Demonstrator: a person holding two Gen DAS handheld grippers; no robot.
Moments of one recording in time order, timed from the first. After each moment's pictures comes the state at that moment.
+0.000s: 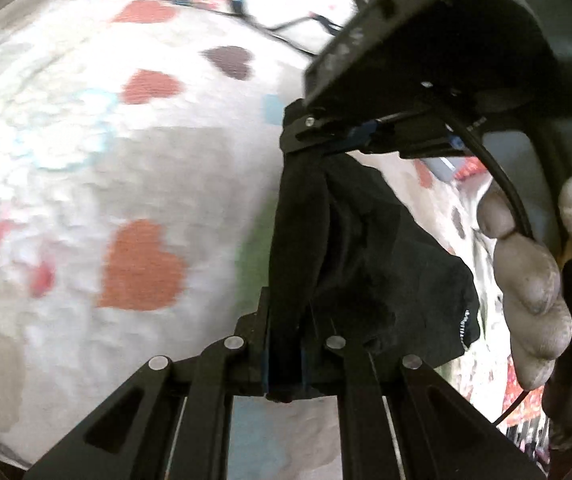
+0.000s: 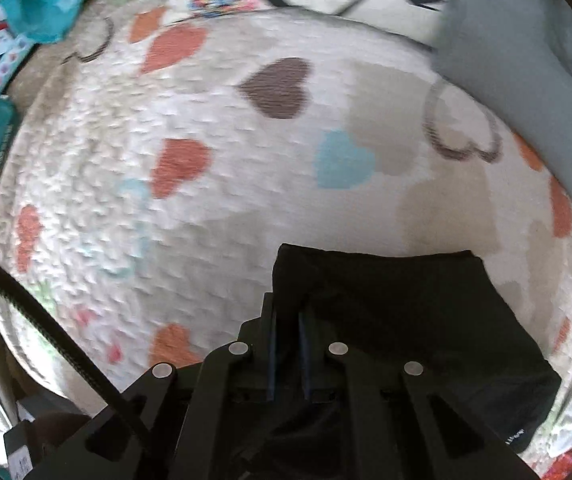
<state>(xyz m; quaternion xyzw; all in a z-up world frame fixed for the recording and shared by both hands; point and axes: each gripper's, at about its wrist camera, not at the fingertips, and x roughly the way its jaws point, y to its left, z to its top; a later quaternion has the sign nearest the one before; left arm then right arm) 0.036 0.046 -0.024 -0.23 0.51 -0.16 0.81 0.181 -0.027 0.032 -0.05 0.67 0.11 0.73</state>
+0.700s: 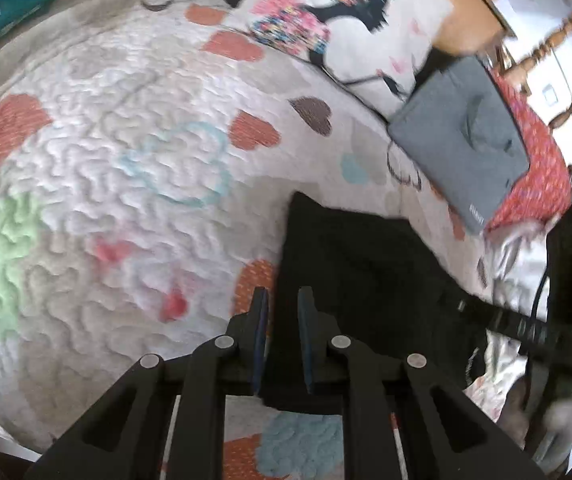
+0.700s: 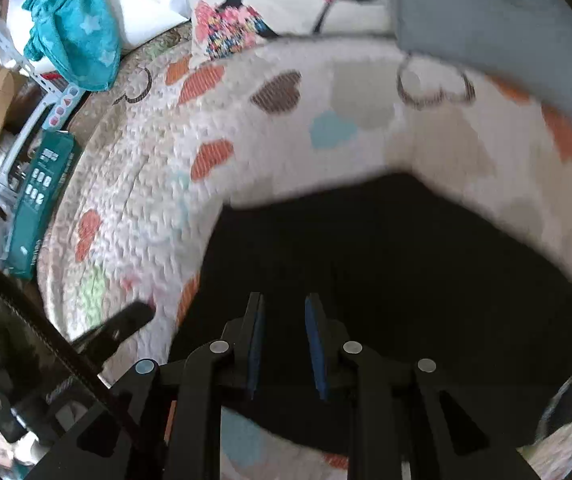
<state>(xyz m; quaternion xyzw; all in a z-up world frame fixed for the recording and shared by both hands) 0.032 0.092 -0.020 -0.25 0.49 -0.09 0.83 0.098 -0.111 0.039 0.09 0.60 0.16 0.78</state>
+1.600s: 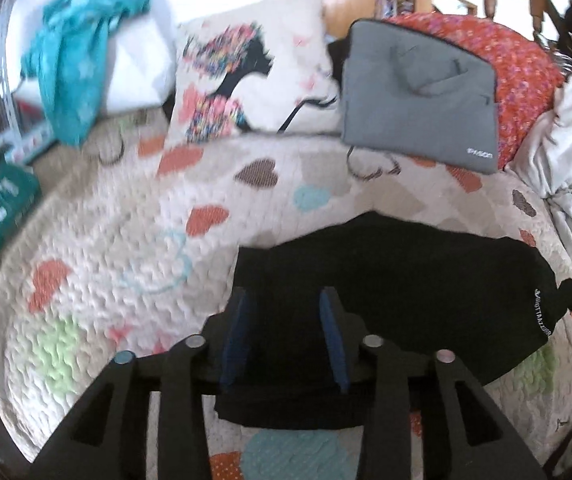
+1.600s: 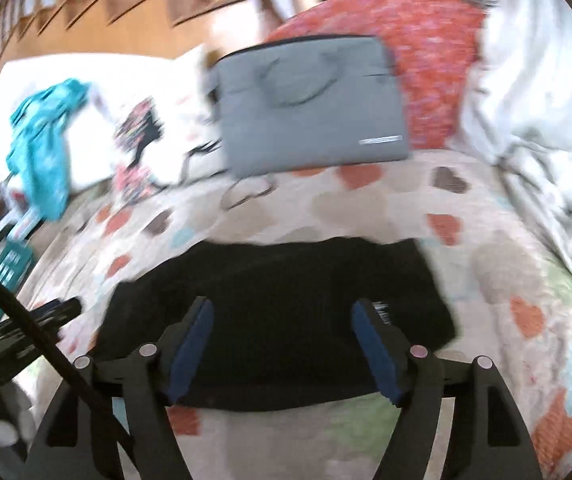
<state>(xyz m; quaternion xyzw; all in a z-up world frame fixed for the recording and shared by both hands) -0.016 -0.013 0.035 0.02 0.36 -0.05 0.93 -0.064 -0.269 0.068 0.12 0.34 -0.04 0.93</state>
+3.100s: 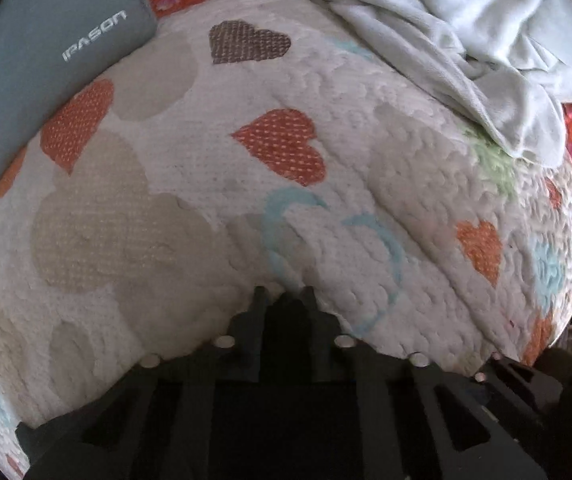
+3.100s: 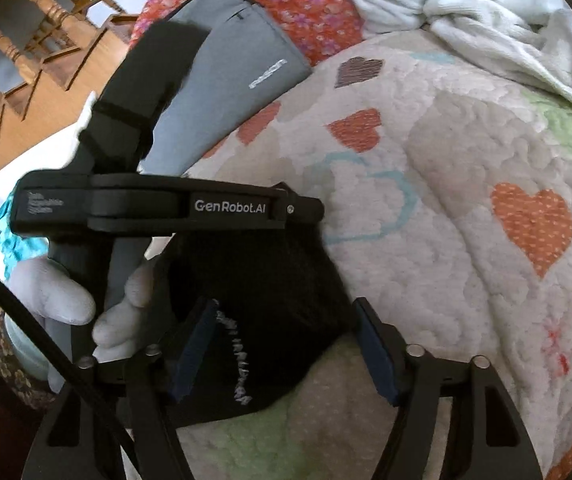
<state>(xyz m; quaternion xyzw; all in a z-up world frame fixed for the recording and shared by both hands) 0.081 -0.376 -0.050 0.27 0.53 -0.41 0.69 -0.049 -0.391 -0.020 0.34 0.38 -0.03 0.86</state>
